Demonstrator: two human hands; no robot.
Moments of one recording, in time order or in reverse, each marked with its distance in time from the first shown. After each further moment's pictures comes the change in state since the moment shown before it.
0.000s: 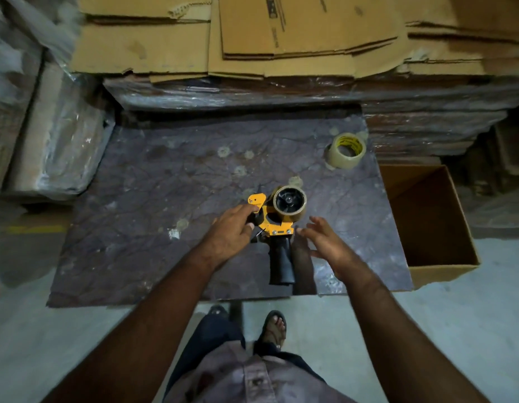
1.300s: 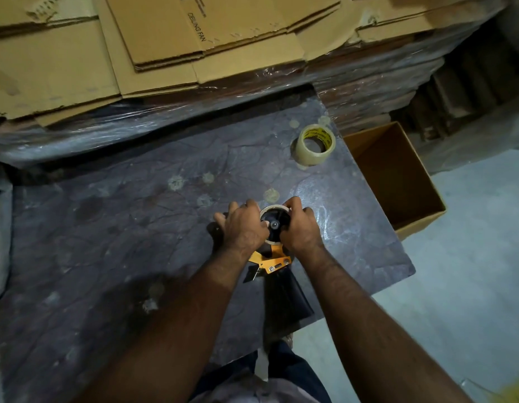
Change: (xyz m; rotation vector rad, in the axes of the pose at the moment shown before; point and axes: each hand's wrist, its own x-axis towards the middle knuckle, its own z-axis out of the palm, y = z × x) left_hand 0.163 0.026 0.039 0.338 -0.078 -0.108; right_hand 0.082 -0.063 0.039 -0.499 0.492 0.054
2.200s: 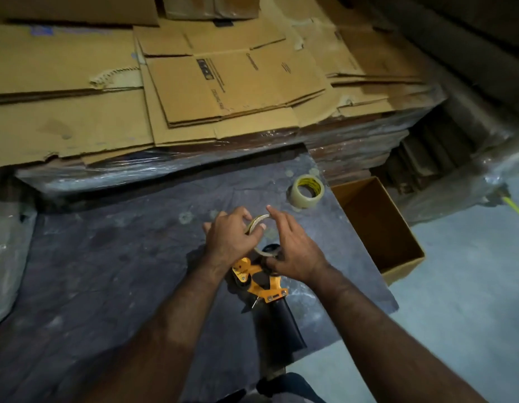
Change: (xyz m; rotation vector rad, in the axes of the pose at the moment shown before) left_hand -0.026 -0.023 -0.089 -0.328 0.234 0.174; right_hand -0.030 -0.033 -0.052 -0.259 0.024 -0.651
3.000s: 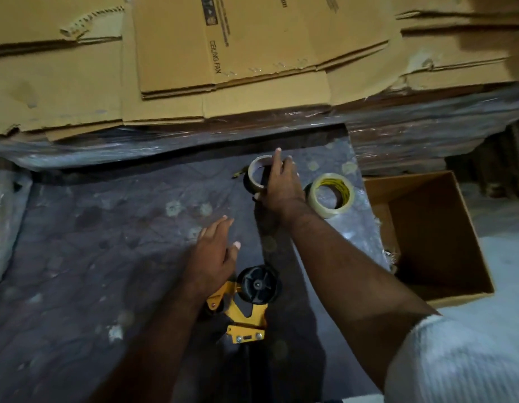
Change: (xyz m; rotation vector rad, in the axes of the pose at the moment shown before) left_hand 0.030 -0.019 0.065 0.039 -0.109 -0.159; right_hand 0.220 0.098 0.051 -0.029 -0.138 0.184
